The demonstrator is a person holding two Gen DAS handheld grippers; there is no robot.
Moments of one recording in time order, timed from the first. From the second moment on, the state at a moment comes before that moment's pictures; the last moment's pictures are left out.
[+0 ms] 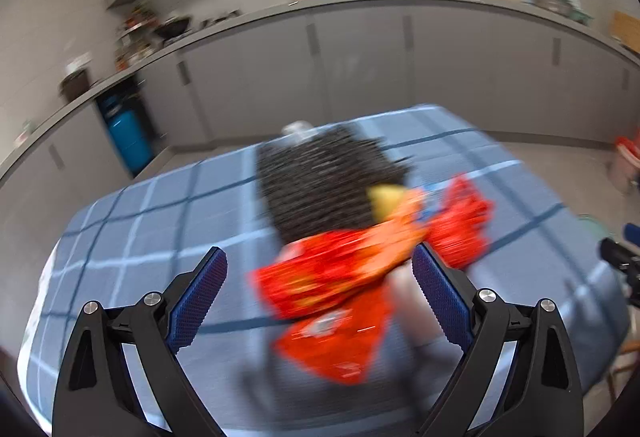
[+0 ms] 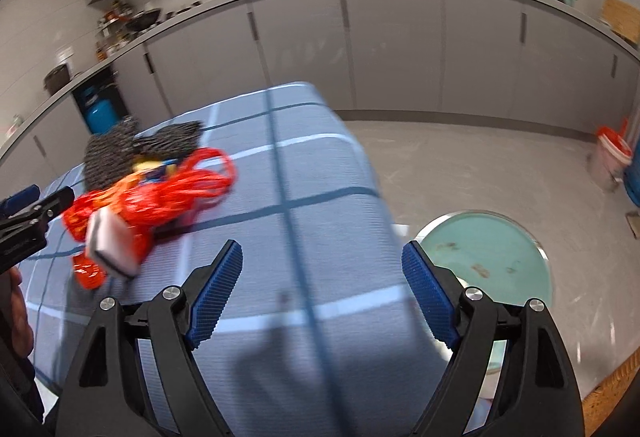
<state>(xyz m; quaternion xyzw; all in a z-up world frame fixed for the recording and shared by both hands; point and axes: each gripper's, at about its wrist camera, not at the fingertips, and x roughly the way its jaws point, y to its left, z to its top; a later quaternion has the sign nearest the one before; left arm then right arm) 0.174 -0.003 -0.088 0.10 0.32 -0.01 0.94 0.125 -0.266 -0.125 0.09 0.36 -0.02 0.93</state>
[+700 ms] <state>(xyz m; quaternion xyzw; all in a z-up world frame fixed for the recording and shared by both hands) 0.189 0.106 -0.131 0.04 0.38 0.08 0.92 0.159 -0.114 -0.125 0.03 0.37 0.11 0.92</state>
